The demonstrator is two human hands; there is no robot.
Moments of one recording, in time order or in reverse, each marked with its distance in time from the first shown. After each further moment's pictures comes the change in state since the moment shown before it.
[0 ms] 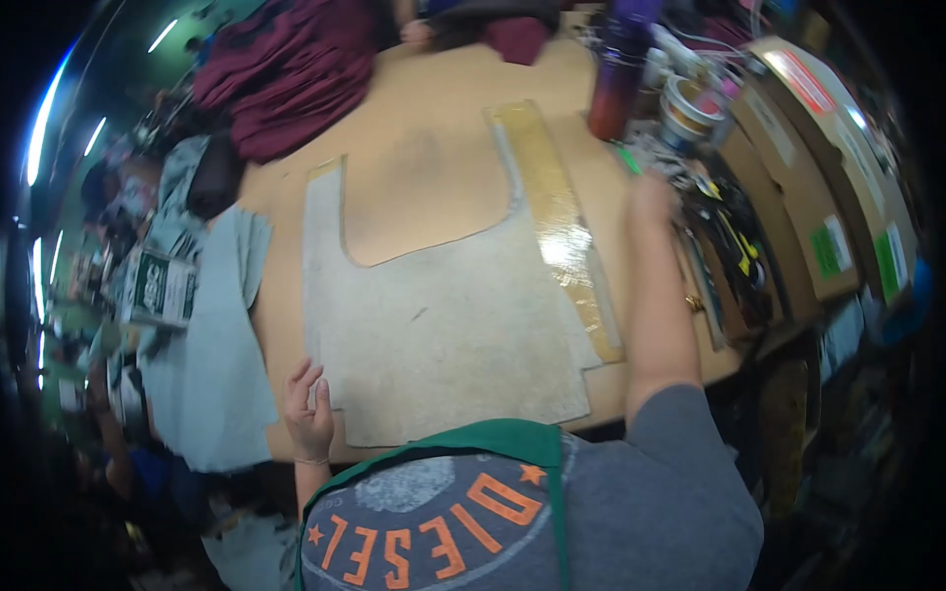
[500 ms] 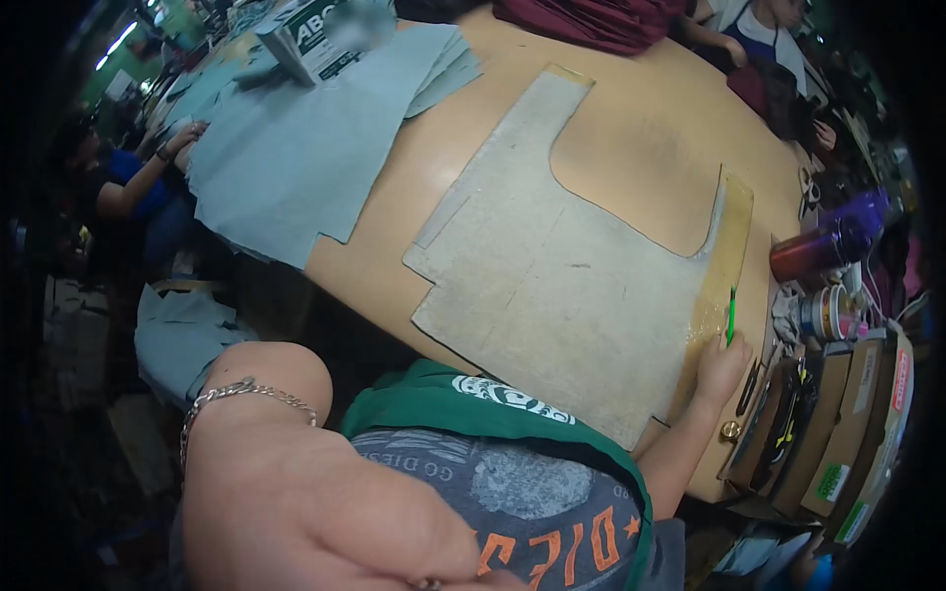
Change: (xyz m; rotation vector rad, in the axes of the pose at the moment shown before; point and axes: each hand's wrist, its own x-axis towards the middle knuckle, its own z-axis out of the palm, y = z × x) left_hand 0.031 0.165 -0.136 -0.185 -0.074 0.827; right_hand -0.140 -0.044 -0.059 0.146 -0.067 -0.432
